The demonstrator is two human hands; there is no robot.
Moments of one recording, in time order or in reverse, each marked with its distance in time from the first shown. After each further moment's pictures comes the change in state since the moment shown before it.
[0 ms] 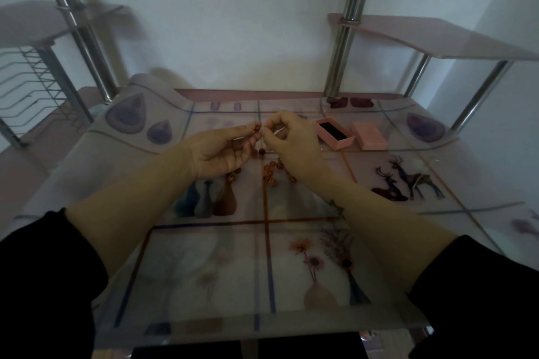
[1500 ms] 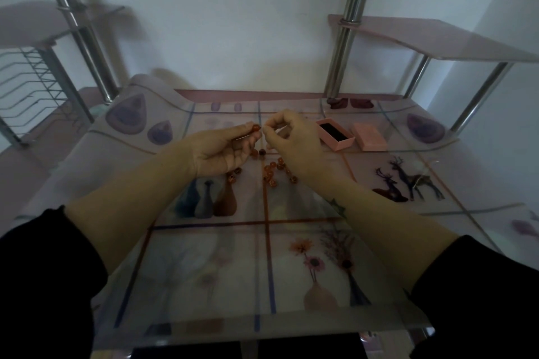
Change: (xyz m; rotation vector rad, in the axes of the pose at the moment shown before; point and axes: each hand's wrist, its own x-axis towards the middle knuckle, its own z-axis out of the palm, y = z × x) left_hand 0.004 0.004 -0.005 0.008 -0.013 -0.022; right_hand 0.002 -0.001 -0.002 0.034 0.009 -0.005
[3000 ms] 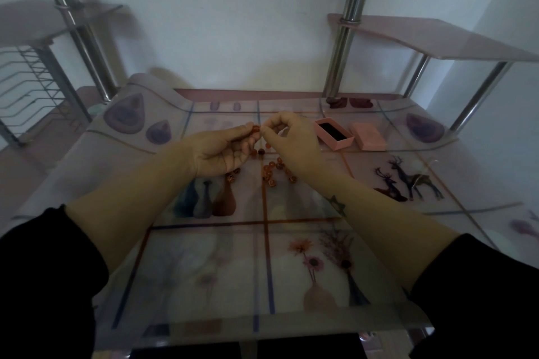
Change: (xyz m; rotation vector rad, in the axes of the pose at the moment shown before) left_hand 0.001 -0.001 0.003 0.005 0.003 -0.037; right_hand 0.004 0.003 0.004 -0.037 -0.003 0.054
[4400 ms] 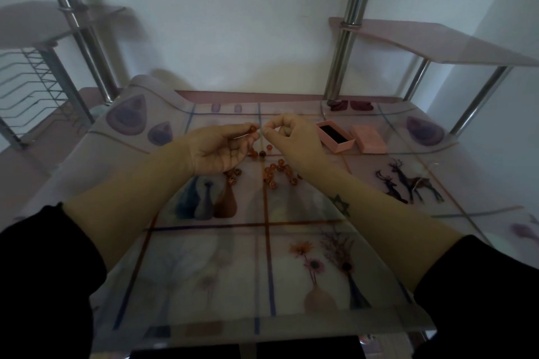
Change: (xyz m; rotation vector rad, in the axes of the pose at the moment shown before) left_hand -0.001 0.009 -0.005 0.029 0.007 0.017; right_hand 0.000 -0.007 -0.008 0.085 -0.052 0.083
